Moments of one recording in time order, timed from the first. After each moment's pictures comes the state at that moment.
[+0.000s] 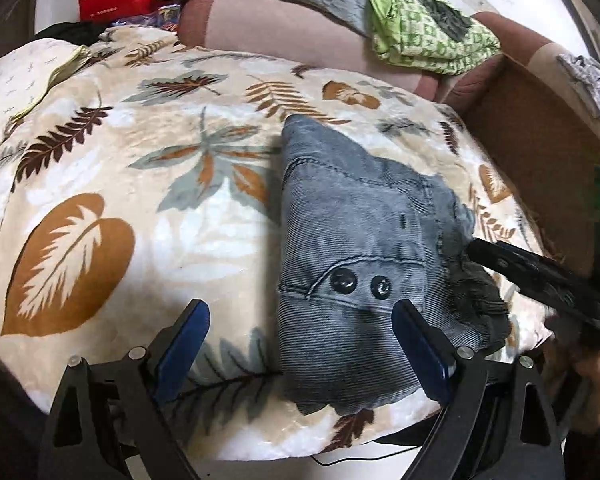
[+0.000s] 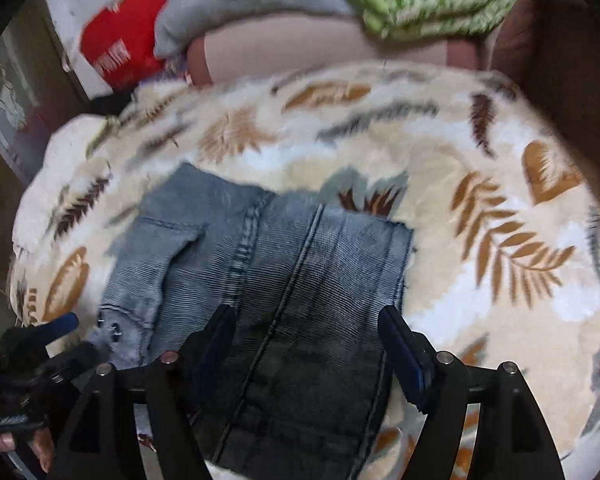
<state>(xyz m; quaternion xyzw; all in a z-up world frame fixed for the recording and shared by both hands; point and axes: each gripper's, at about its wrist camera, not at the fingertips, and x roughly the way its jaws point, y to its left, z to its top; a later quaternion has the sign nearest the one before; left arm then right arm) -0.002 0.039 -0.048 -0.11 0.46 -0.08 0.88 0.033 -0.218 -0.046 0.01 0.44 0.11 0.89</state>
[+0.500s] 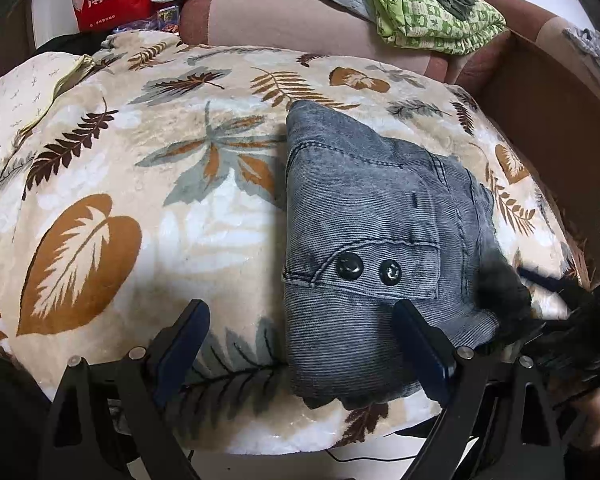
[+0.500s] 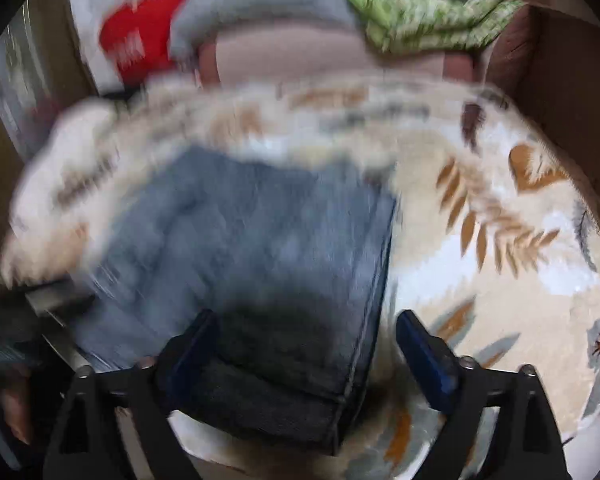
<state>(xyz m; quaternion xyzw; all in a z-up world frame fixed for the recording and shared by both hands) -0.001 0.028 -0.053 -0.07 0.48 -0.05 0.87 0.006 -0.218 -0.077 -0.04 0.45 0.10 0.89</state>
